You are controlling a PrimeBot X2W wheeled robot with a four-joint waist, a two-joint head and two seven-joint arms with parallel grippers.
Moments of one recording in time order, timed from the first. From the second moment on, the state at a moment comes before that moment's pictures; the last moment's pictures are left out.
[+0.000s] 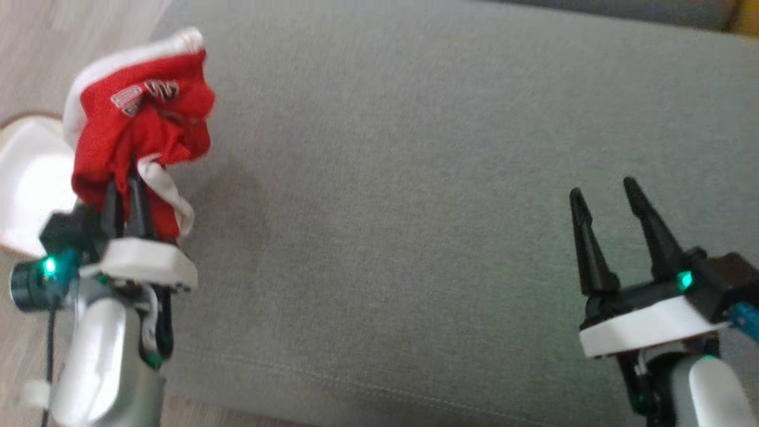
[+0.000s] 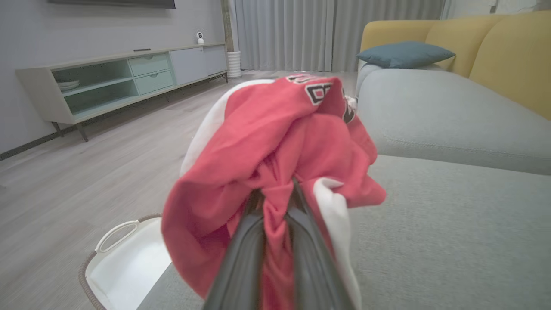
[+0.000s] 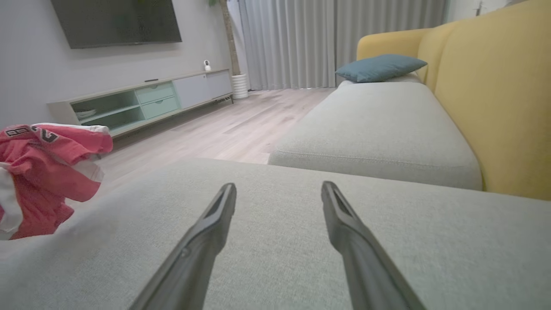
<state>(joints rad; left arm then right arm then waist) -0.31 0.15 -0.07 0.35 -0.18 0.11 -0.25 0.00 -0.08 0.08 -0.18 0.15 0.13 0.03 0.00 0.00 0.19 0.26</state>
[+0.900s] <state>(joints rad) -0.26 0.05 -0.46 0.30 -0.16 0.00 -0.14 0.02 -0.05 0.11 -0.11 0.23 0.13 -0.05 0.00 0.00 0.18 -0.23</state>
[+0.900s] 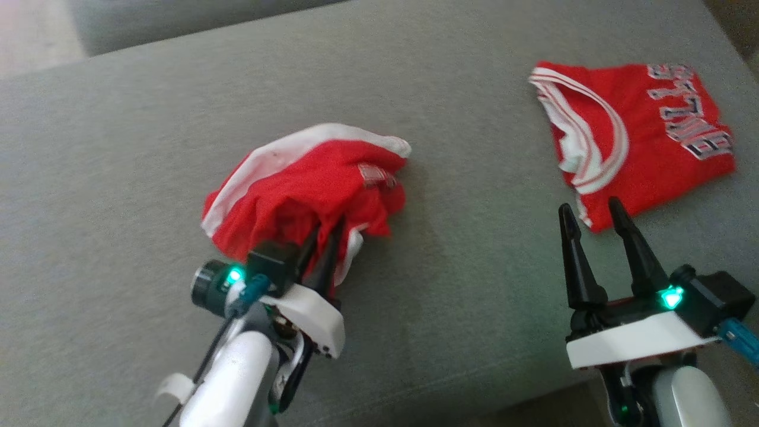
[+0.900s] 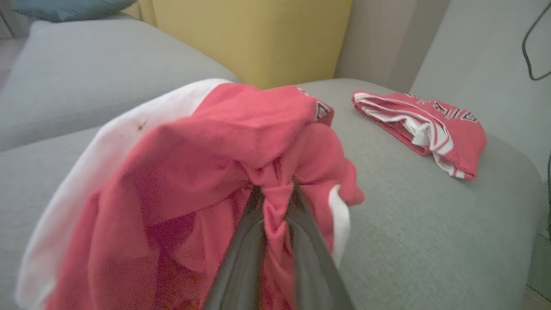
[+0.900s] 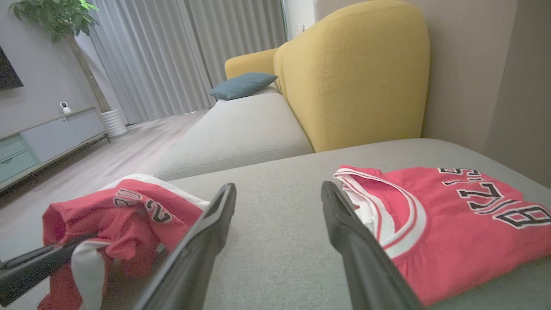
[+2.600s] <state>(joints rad) -0.01 0.20 -0.34 0.09 -0.22 0.20 -0.24 0.11 -0.05 0.01 -0.09 0.17 0.13 0.03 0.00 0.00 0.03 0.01</state>
